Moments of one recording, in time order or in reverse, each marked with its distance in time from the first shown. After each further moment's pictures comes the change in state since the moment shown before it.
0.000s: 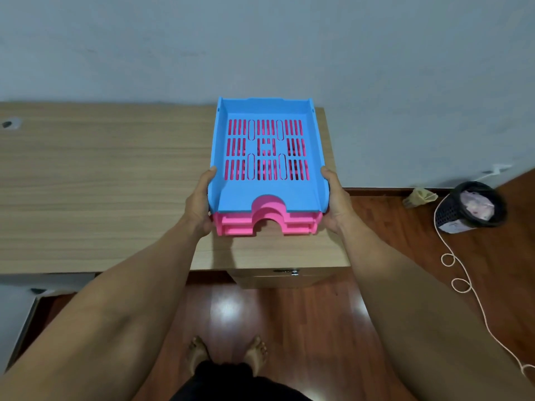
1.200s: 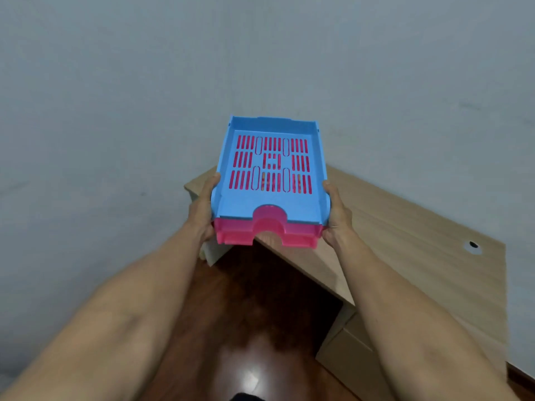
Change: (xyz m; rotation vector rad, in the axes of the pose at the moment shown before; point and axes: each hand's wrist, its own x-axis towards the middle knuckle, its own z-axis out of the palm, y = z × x) left_hand -0.341 0.097 -0.299 -0.352 0.478 0.547; right_hand -0.188 0.131 0.389 -0.206 -0.446 -0.070
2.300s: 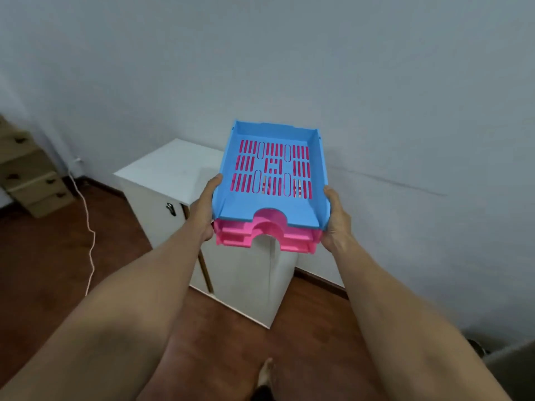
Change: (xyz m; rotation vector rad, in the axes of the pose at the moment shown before) left_hand -0.567 0.115 -0.516 -0.301 1.080 0.619; right_hand -0.444 0.384 0.489 -0.391 -1.143 0.579
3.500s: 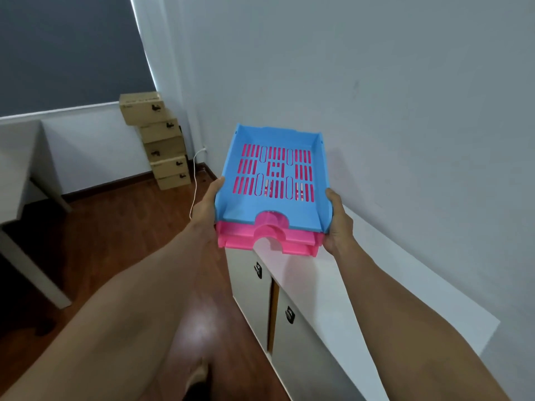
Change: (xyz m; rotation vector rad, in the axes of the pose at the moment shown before) left_hand 0.234 0.178 -0.275 -0.177 0.467 0.183; right_hand 0.286 0.126 0.410 -0.206 -0.407 0.264
